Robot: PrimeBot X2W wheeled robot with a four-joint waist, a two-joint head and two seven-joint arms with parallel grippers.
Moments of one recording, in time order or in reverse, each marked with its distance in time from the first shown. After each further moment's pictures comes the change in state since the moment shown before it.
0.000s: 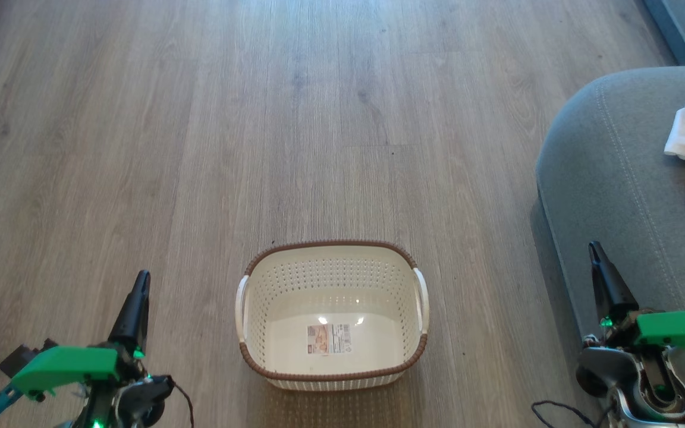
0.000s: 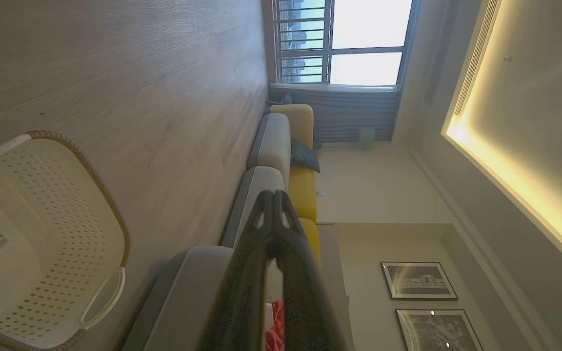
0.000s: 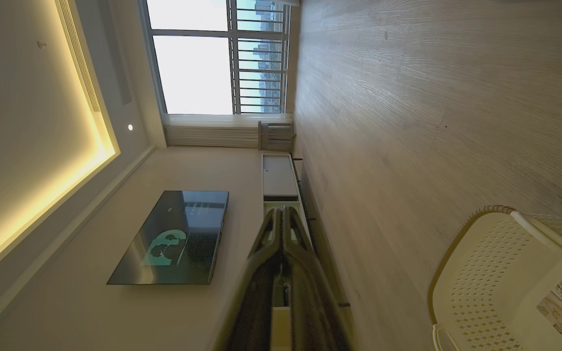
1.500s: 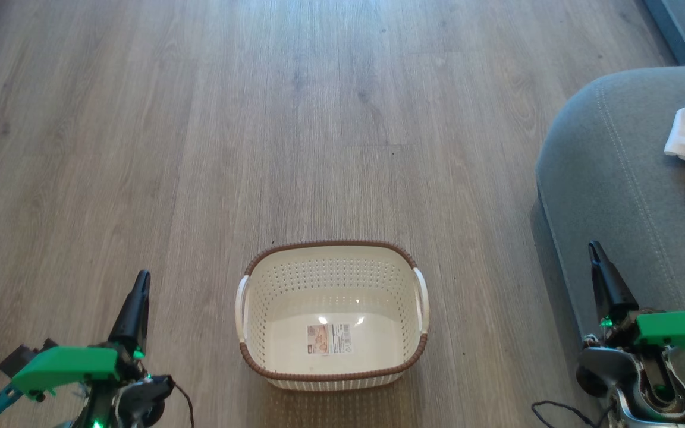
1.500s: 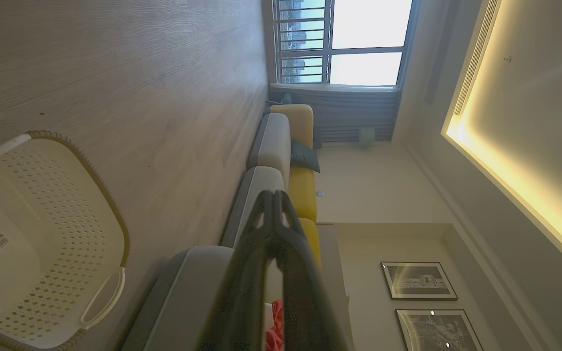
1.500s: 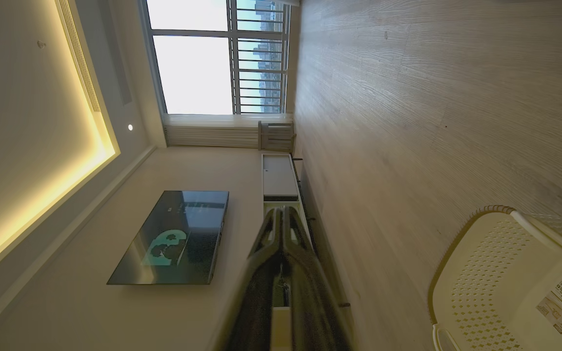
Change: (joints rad) left arm 0.000 0.000 0.000 0.000 0.000 0.000 0.000; right arm 0.000 0.000 0.000 0.000 0.000 0.000 0.000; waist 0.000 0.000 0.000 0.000
